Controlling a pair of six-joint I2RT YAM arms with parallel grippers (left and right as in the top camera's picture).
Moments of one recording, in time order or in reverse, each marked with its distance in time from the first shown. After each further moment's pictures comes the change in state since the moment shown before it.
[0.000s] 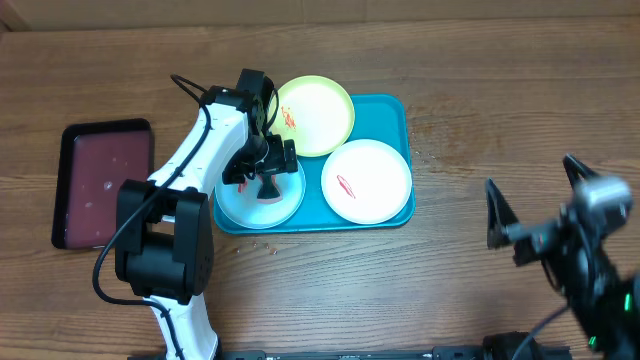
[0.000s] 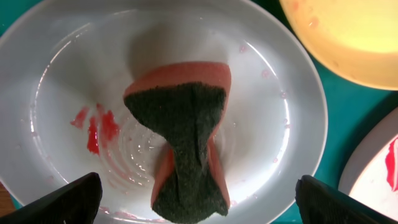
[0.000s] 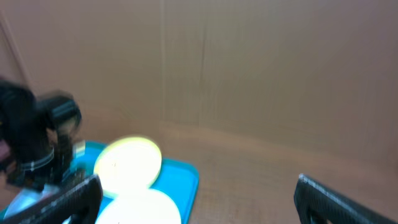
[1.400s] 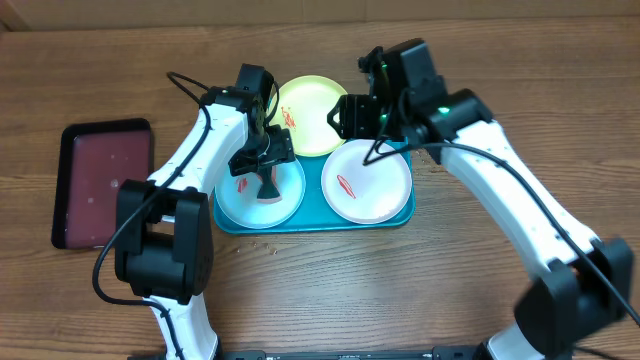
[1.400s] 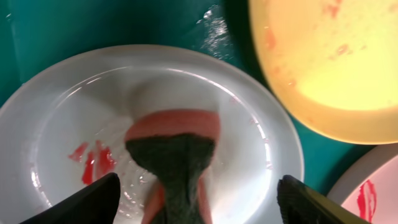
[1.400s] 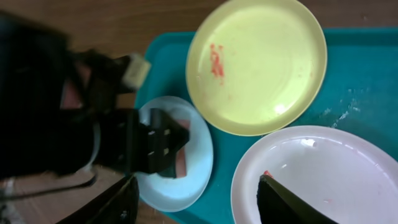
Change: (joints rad) left arm 0.013 0.000 -0.005 0.103 -0.016 -0.078; right arm 0.350 1.159 0.442 0.011 -0.172 0.518
